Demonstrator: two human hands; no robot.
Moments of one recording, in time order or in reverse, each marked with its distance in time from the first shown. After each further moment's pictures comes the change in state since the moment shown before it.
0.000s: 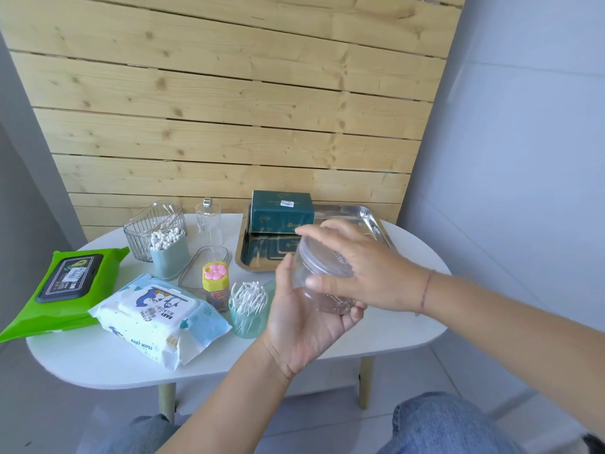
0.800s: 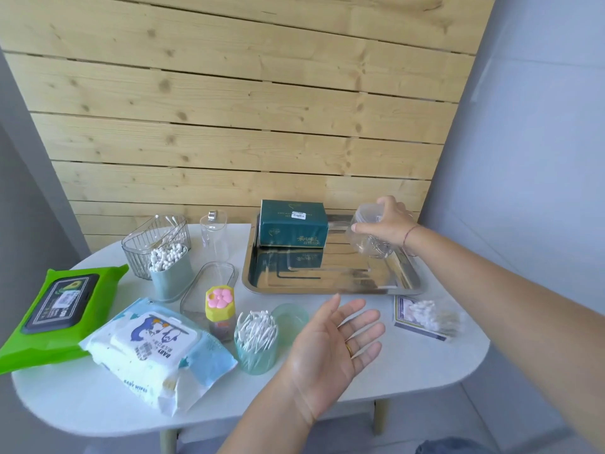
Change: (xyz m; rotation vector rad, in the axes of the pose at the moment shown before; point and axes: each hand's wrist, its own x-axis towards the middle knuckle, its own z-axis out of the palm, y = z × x) left_hand 0.020 0.000 -0.013 0.122 0.348 -0.101; right_hand 0.133 0.145 -0.018 0.122 0.252 0.620
